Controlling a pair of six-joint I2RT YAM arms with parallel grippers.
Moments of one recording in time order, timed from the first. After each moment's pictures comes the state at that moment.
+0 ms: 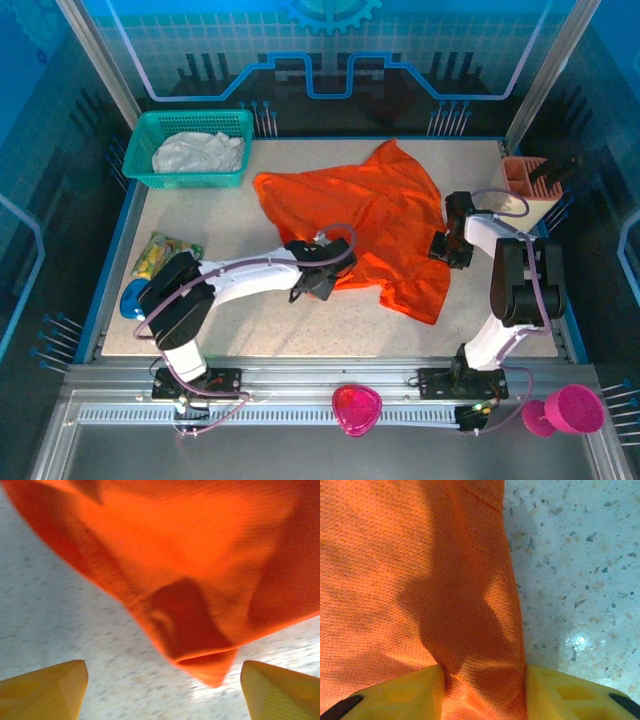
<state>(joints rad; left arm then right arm) -0.92 1.76 1.17 -0.79 -0.40 -0.50 -0.03 1.70 0.98 -0.66 0.02 0.40</state>
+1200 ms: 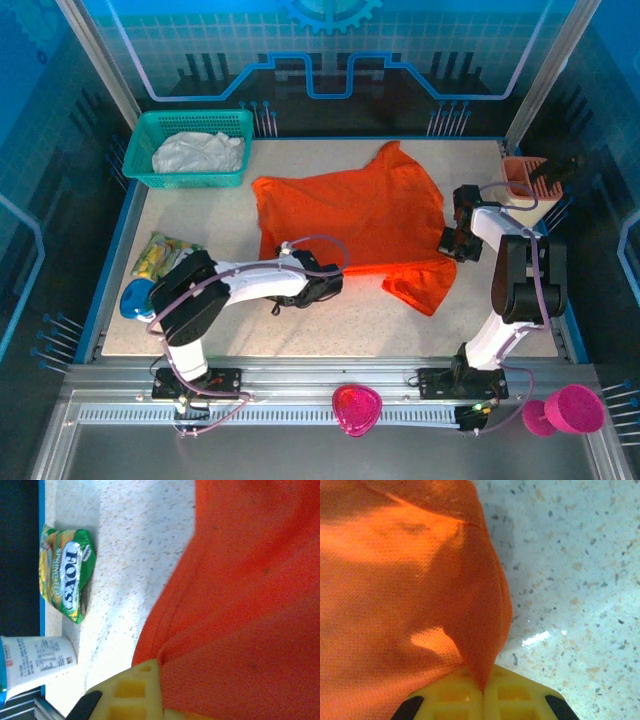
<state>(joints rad) -0.94 1.78 1.11 -1.25 -0.77 -1.00 -0.07 1.72 1.06 -0.77 0.10 0.37</state>
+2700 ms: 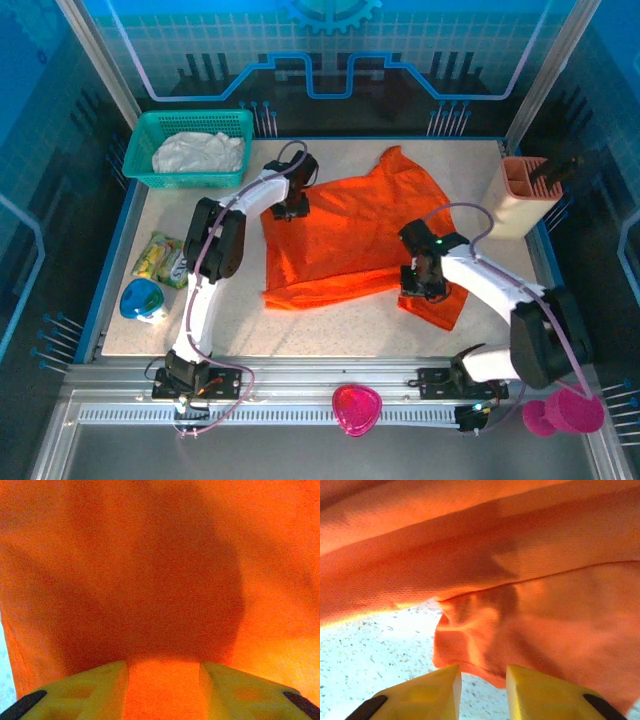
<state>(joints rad) -0.38 2.31 1.90 -0.93 -0.21 -0.61 0.43 1.38 0.82 -0.91 0.01 0.55</state>
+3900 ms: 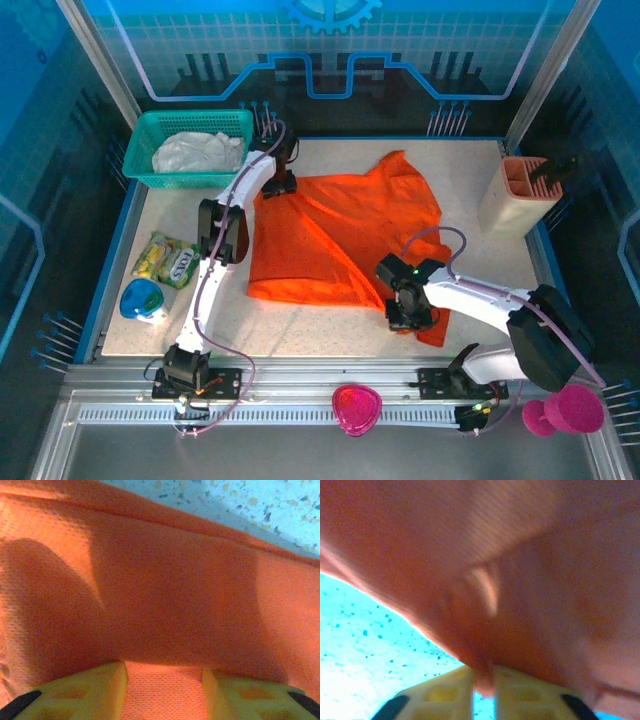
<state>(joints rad) -0.24 2.68 2.54 -1.19 -0.11 -0.56 0.70 1.35 0.68 -0.92 -0.07 0.74</state>
